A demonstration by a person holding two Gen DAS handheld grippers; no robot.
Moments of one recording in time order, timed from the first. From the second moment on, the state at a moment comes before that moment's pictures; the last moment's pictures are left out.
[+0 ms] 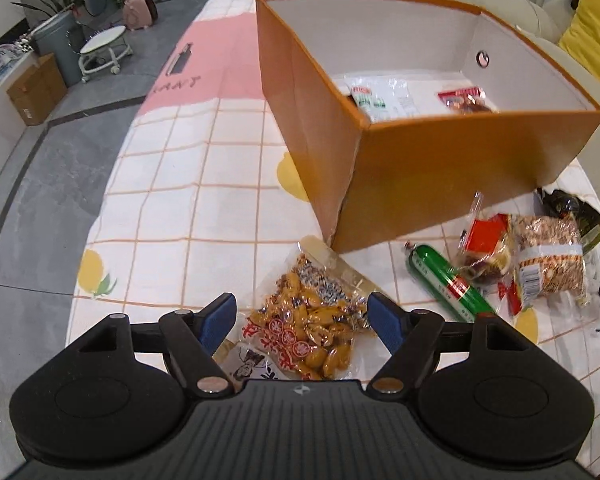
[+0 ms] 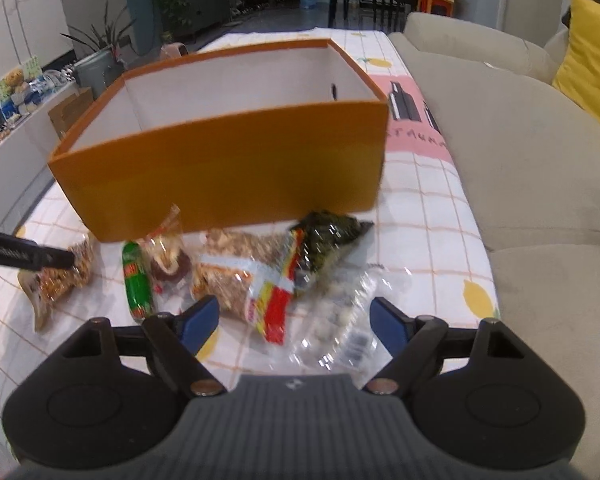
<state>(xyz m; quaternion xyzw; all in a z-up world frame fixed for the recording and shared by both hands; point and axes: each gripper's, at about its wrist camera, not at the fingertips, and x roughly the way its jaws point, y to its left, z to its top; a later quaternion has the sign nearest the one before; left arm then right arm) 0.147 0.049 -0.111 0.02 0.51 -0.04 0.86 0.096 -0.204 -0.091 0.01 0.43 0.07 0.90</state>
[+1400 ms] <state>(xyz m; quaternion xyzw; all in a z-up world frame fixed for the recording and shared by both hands) 0.109 0.005 -0.128 0.06 0.56 -0.08 0.82 0.089 -0.184 -0.115 0.00 0.49 0.12 0.86</state>
